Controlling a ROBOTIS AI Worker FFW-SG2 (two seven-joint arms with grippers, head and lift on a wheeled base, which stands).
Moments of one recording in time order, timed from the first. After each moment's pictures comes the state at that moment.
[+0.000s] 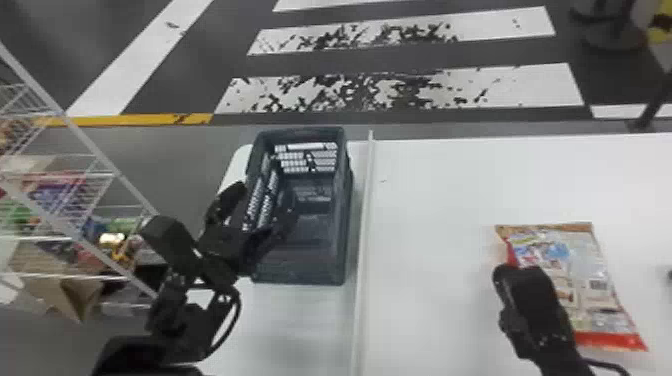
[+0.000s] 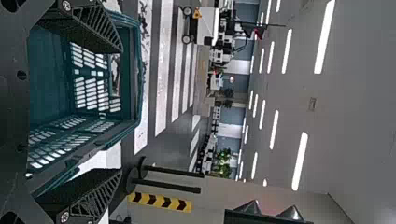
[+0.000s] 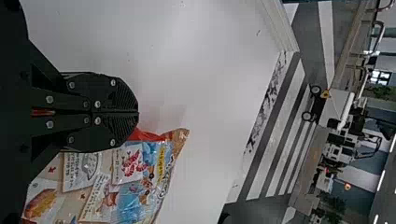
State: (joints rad) left arm 0.45 0.20 0.16 -1.89 0.33 -0.05 -0.31; right arm 0.38 0.00 0.24 -1.73 0.34 0.36 -0.02
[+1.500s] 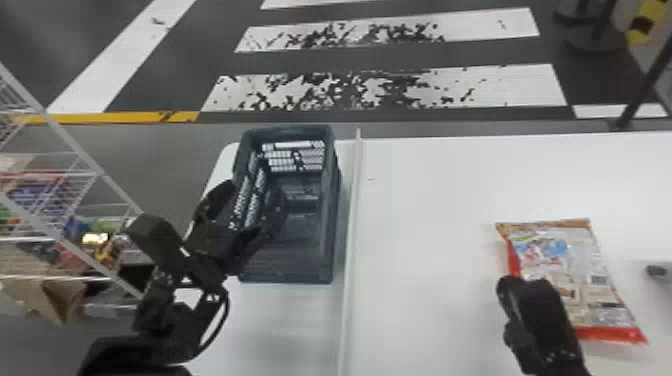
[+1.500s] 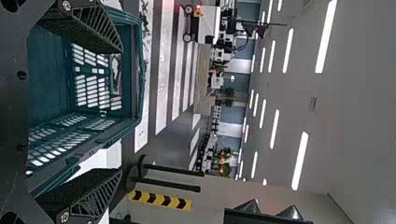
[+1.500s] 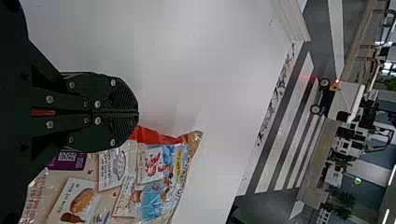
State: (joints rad) left arm 0.44 0.20 0.15 -1.88 0.33 -0.05 -0.32; right arm 0.48 0.00 0.20 -1.82 0.35 0.38 -0.01
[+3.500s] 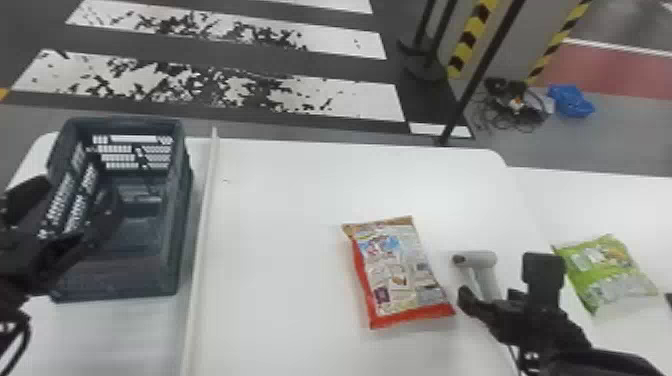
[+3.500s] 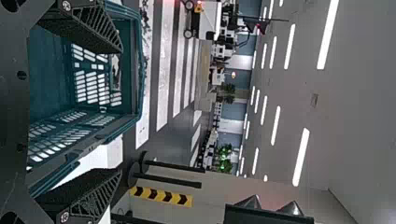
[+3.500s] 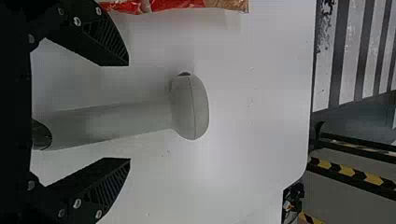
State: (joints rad) left arm 0.44 0.21 0.14 -1.88 0.34 -0.04 -0.32; right arm 0.37 -0.01 -0.37 -1.91 0.16 0.77 0.25
